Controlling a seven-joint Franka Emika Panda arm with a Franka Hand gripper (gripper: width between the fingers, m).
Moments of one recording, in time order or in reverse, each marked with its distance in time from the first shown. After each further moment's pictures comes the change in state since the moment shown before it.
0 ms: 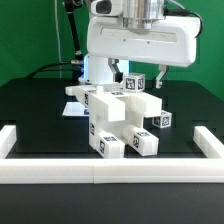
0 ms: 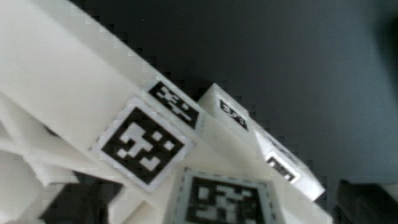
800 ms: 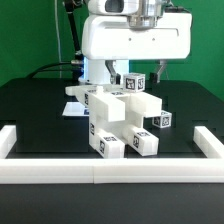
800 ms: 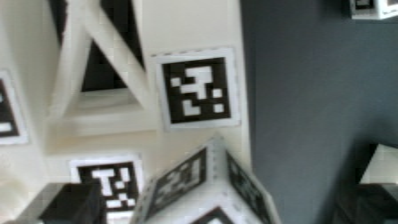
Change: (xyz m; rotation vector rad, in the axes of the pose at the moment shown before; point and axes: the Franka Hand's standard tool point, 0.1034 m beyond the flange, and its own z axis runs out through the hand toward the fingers) arm 0.008 0.004 -0.005 0.004 0.026 -0.810
